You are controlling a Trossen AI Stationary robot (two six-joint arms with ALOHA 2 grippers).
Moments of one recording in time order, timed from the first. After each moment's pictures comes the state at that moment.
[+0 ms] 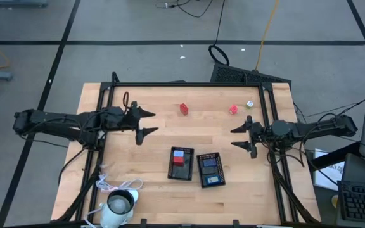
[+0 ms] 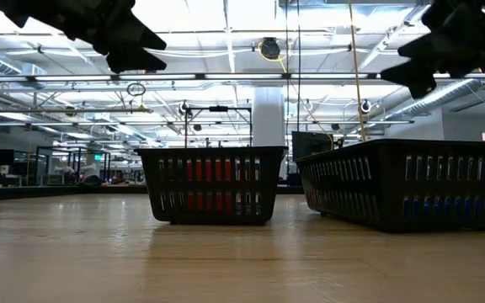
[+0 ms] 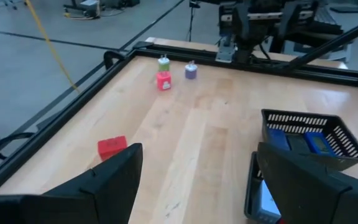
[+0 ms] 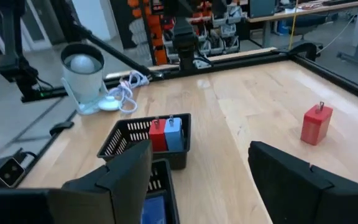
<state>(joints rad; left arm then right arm) 0.04 0.86 0.59 -0.04 -0.16 -0.10 0.15 0.35 0.20 0.01 0.13 0.20</state>
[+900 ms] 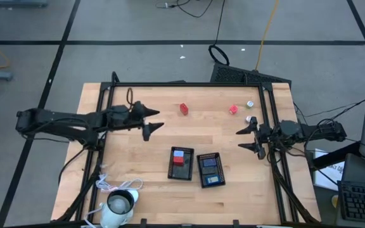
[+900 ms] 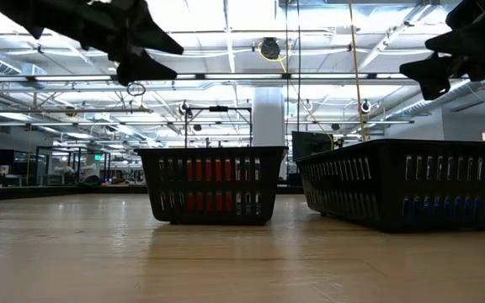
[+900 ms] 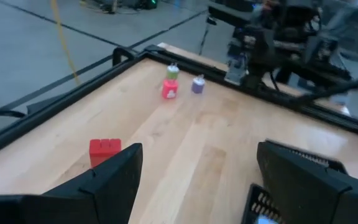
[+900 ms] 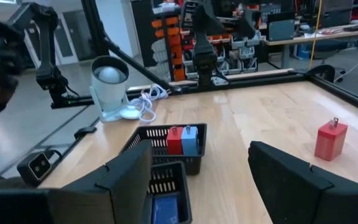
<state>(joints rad) 0.09 0.97 0.57 0.14 -0.16 -0.28 0.15 0.03 0.14 -0.14 0.05 0.15</state>
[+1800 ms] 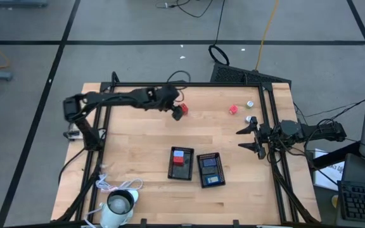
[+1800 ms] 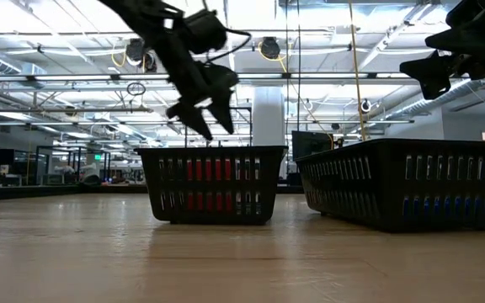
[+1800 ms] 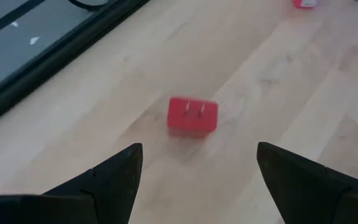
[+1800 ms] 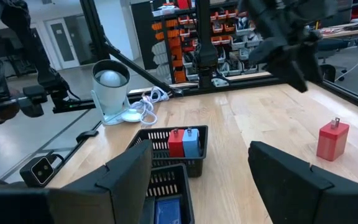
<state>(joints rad) 0.34 1.70 1.24 -0.43 -0.15 -0.35 0.15 0.03 0.14 -0.13 0.05 0.17</state>
